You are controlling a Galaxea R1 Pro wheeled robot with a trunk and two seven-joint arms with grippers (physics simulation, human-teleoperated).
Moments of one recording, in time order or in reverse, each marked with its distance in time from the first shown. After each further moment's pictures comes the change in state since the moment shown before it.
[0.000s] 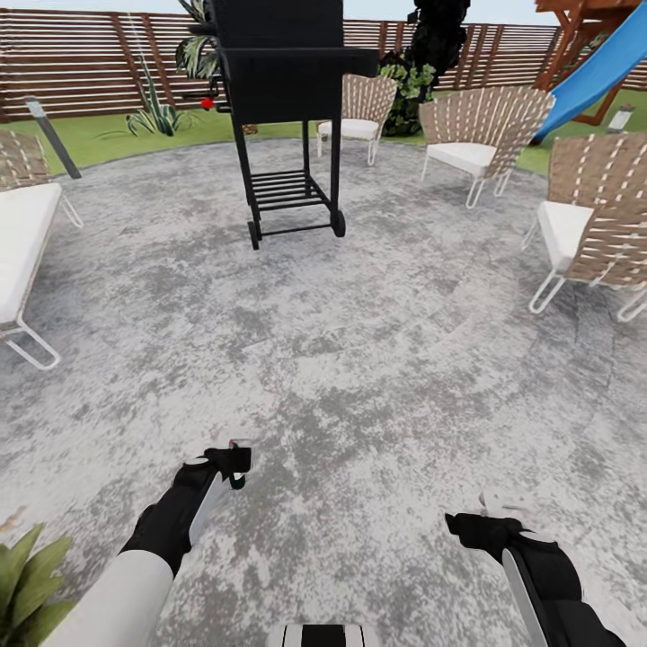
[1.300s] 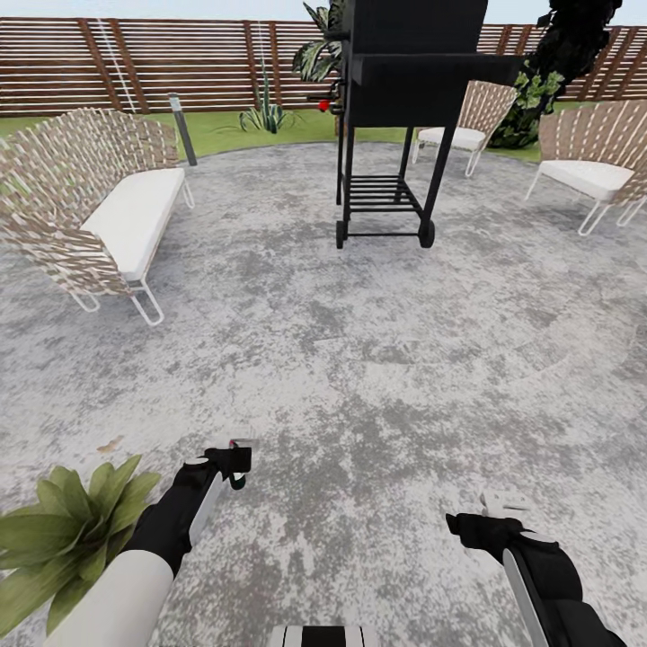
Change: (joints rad) left arm 0.000 0.000 -0.002 -0.001 0.000 0.001 0.000; right arm 0.000 -0.001 -0.002 0.000 0.000 0.000 0.000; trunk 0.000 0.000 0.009
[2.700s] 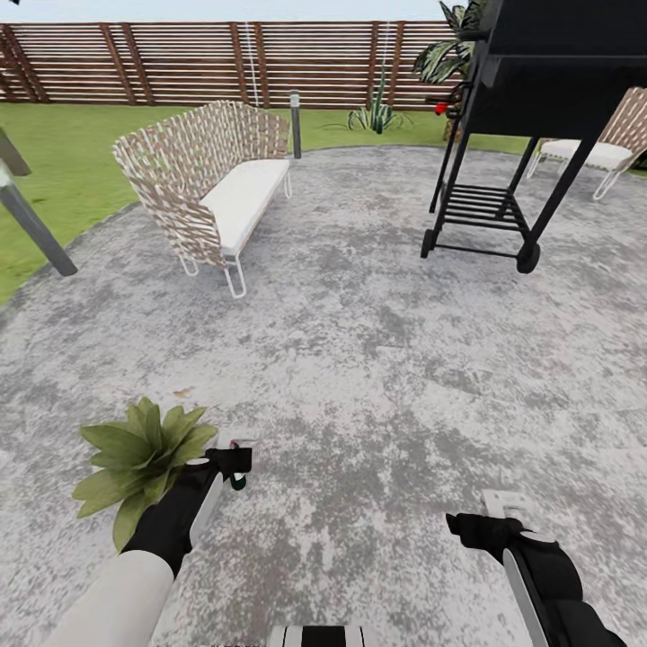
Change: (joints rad) left arm 0.002 -0.001 -0.003 -0.001 0.000 0.000 0.000; right arm 0.000 0.000 0.000 0.000 0.000 0.000 0.000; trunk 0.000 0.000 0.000
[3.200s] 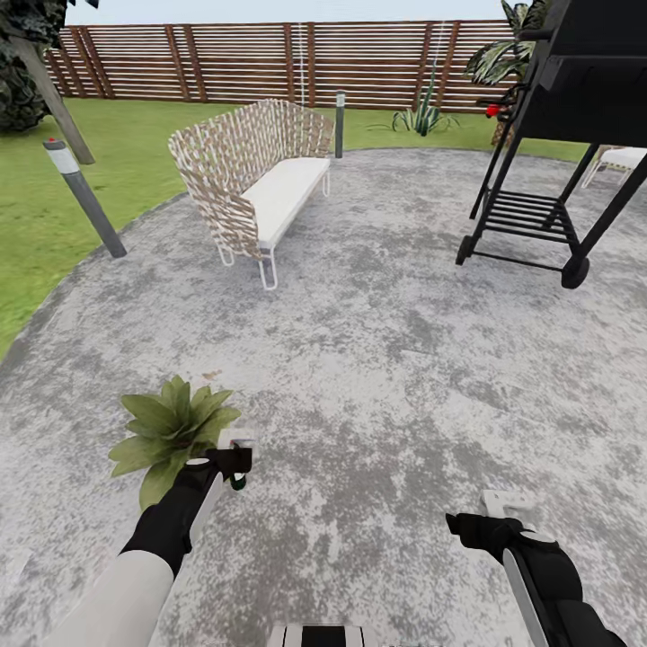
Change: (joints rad) left arm 0.000 0.000 0.001 0.000 0.000 -0.001 0.000; right arm 0.000 0.000 0.000 0.000 0.000 0.000 0.000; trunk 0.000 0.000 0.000
